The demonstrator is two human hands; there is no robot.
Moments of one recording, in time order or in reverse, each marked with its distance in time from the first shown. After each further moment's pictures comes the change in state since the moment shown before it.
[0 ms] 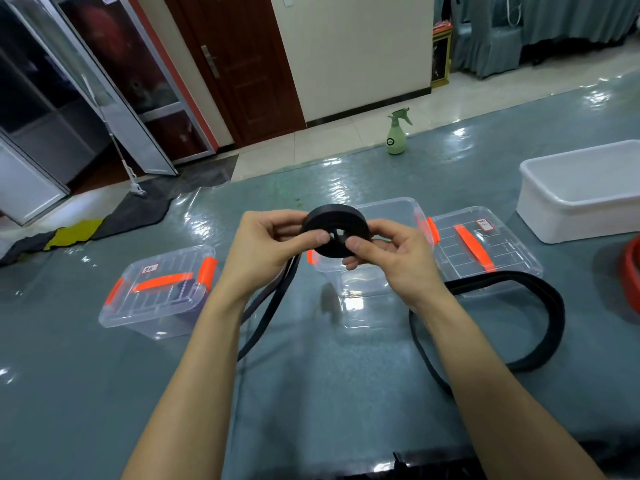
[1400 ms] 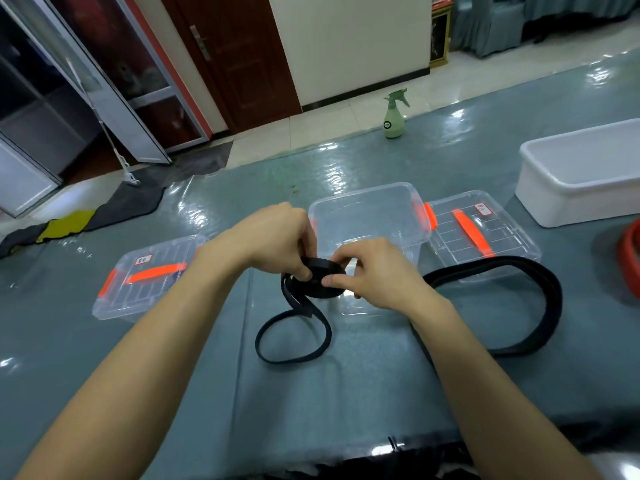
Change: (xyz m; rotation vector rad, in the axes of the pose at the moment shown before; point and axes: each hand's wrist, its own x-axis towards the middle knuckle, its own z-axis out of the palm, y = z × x) left_hand 0.038 0.019 0.006 1.186 -0.613 -0.095; right_hand -0.001 0.025 0.002 -0.900 -0.253 0.056
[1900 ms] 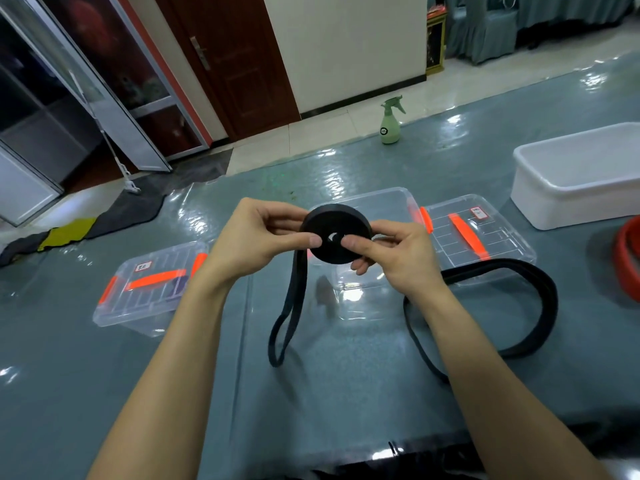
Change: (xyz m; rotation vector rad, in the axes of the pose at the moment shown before) left_hand -0.018 -0.013 0.023 -1.057 0.439 0.118; right_hand -0.011 -0.001 -0.024 0.771 0.307 0.021
